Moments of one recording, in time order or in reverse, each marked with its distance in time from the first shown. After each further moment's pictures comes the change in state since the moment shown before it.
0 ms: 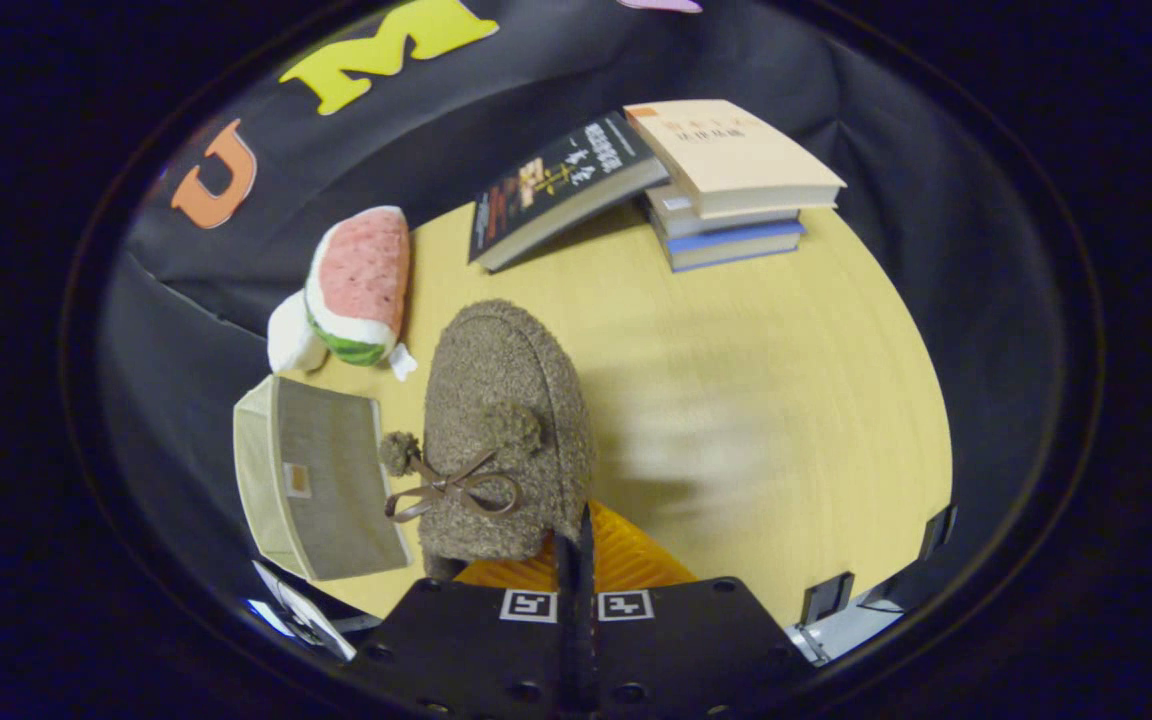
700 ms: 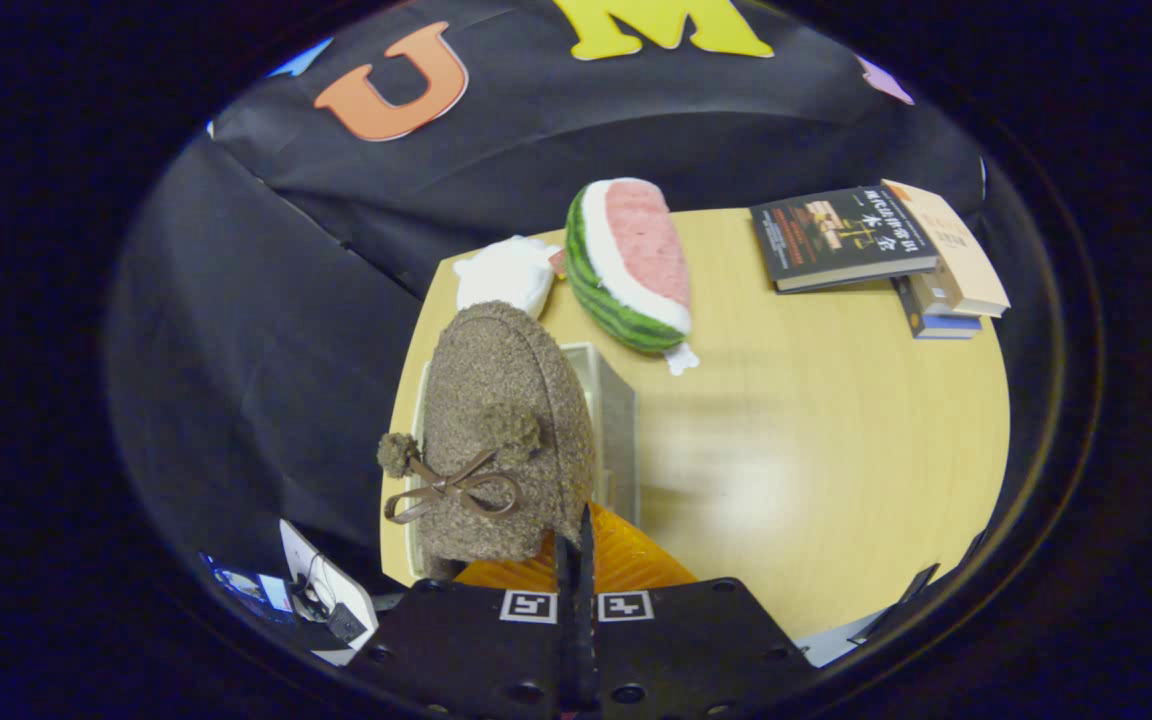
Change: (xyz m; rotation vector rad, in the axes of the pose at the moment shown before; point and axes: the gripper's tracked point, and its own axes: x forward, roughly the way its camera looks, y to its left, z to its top) arm 0.008 0.293 -0.043 -0.234 0.040 0.149
